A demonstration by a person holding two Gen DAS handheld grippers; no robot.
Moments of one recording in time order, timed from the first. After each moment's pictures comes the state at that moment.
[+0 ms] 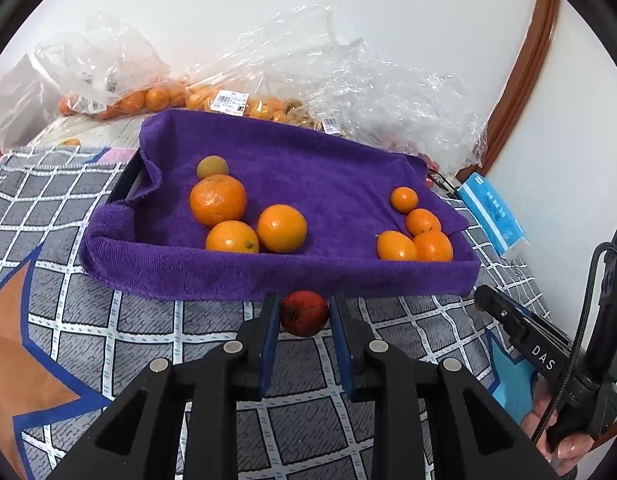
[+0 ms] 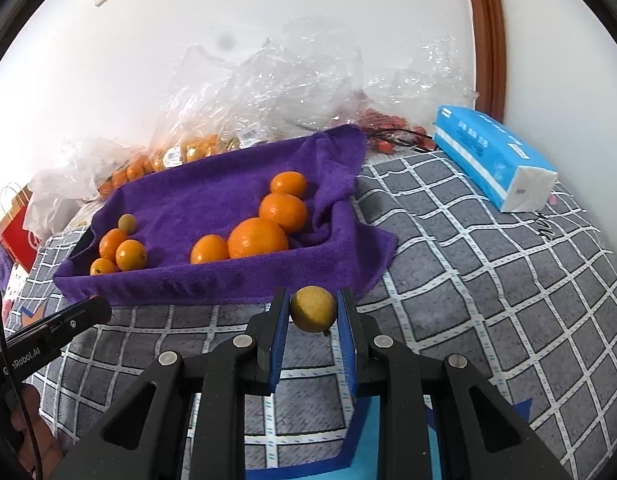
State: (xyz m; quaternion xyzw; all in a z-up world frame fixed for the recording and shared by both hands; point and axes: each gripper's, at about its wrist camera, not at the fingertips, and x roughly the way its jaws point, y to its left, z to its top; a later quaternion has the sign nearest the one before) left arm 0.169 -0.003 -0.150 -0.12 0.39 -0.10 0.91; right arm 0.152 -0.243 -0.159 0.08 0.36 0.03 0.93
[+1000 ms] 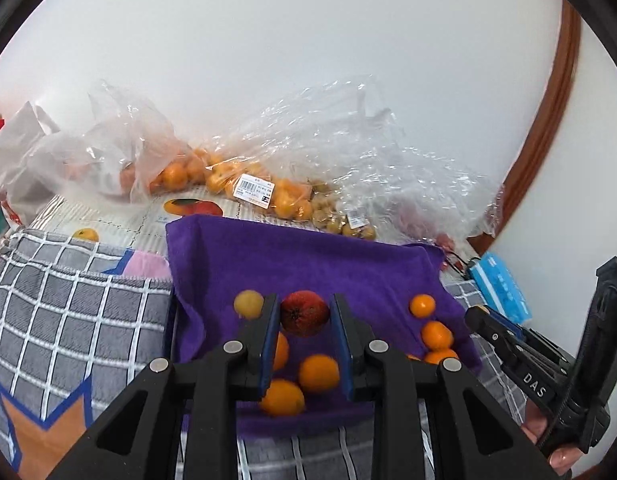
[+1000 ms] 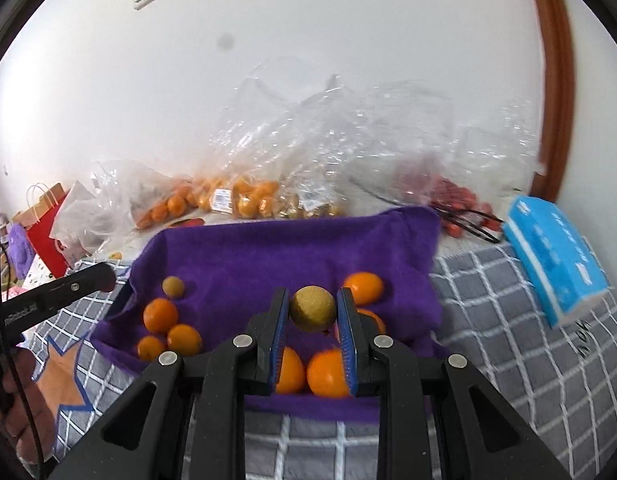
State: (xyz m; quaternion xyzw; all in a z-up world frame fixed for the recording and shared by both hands) left arm 0.242 0.039 -0.085 -0.13 0.34 -0.07 0.93; right arm 0.229 -0.199 -0.100 0.05 0.33 0.10 0.94
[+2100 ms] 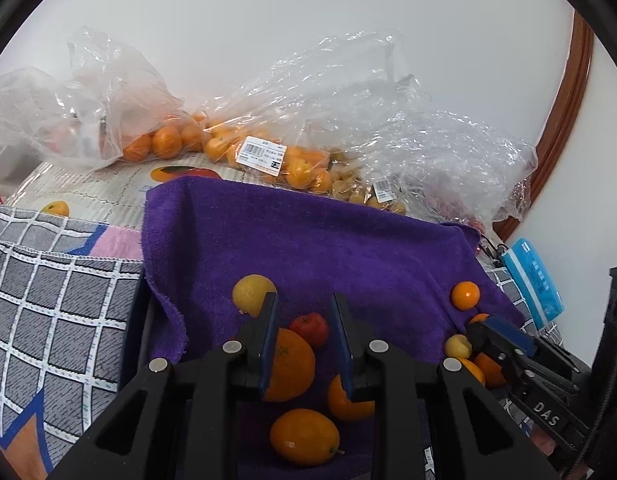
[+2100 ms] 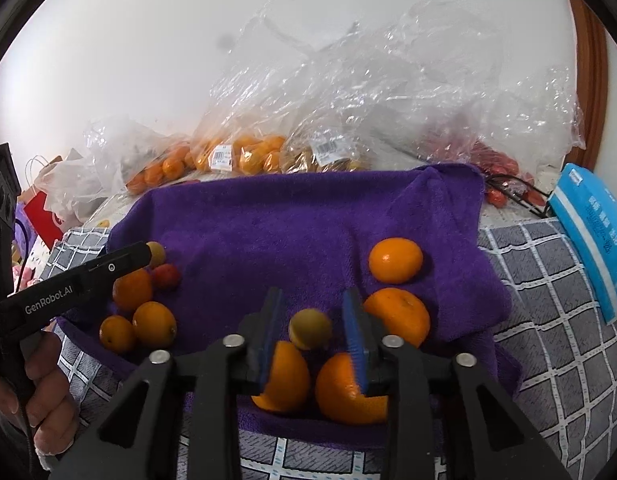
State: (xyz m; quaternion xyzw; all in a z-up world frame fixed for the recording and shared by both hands) left arm 0.273 0.036 -0.139 -0.12 0.36 -0.07 0.92; right arm 0.250 -0.186 -0.151 0.03 0.35 0.11 0.93
